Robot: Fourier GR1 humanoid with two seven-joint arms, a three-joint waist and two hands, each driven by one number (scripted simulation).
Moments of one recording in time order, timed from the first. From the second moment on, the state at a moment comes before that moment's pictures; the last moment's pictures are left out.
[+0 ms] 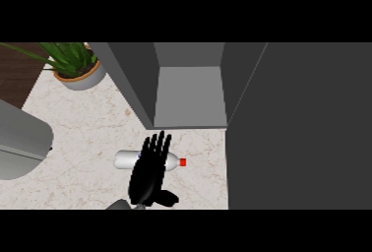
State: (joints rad) left arm -0.27 0.24 -0.90 -1.17 -0.92 0.47 0.65; right arm 1.06 -0.16 0.05 -2.48 -0.17 0.44 -0.35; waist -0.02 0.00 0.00
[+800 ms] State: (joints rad) left arm -0.29 0.30 -0.74 -1.09 -0.84 0.51 0.39; right arm 1.15 -0.15 -0.03 -2.48 -0.17 0.52 -0.45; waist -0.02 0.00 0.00
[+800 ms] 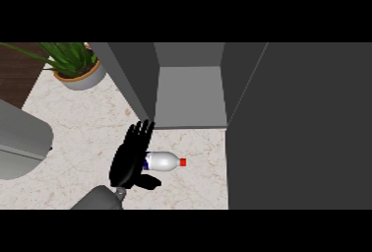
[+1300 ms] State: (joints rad) left arm -0.27 0.27 -0.65 -1.05 -0.67 0.49 0.15; right arm 1.15 -0.13 -0.07 -2.47 -0.17 0.54 -0.47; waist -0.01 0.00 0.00
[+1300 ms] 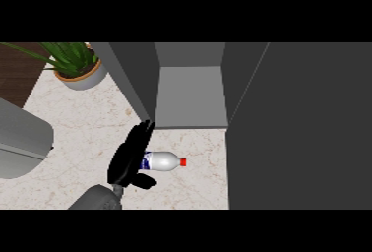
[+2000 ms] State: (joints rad) left arm -0.27 0.23 -0.57 -0.96 -0.65 0.51 -0.01; right arm 1.16 -0.12 -0.06 -2.44 -0.17 0.57 -0.48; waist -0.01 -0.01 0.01
